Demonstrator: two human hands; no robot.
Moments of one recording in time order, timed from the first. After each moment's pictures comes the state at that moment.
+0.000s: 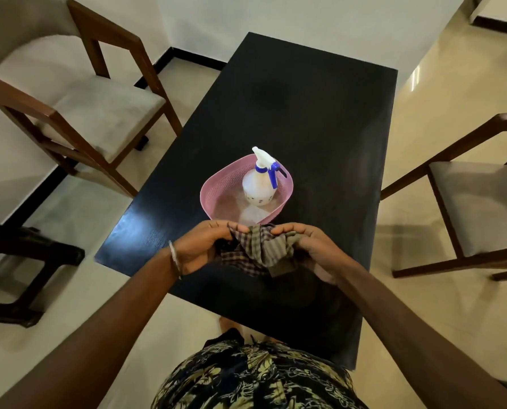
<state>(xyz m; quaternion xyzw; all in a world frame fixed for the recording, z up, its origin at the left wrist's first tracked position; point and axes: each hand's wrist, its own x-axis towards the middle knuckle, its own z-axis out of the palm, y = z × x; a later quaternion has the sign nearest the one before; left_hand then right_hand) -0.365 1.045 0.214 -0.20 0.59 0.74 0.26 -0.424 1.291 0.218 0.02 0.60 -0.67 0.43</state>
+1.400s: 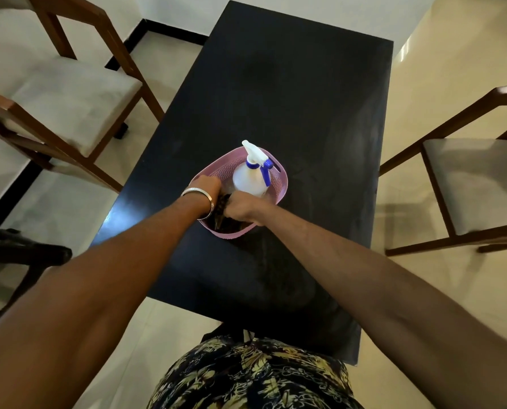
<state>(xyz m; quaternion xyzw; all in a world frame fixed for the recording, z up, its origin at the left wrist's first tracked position) -0.510 1.013 0.139 -0.08 0.97 0.12 0.22 -0.510 1.143 0.174 -0.13 0.85 -0.25 0.44</state>
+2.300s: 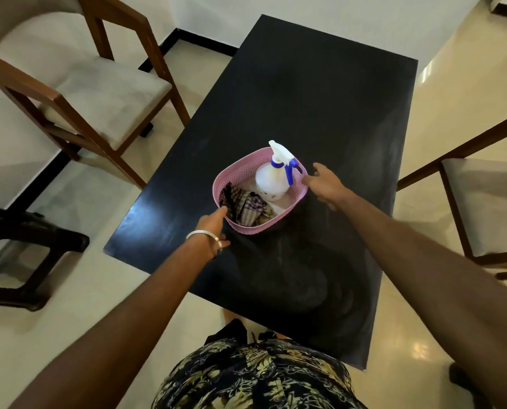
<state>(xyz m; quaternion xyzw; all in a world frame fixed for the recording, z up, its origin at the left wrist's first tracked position) -0.400 1.036 0.163 -0.51 0.50 0.69 0.13 -0.562 1.241 0.182 0.07 0.88 -0.38 0.29</state>
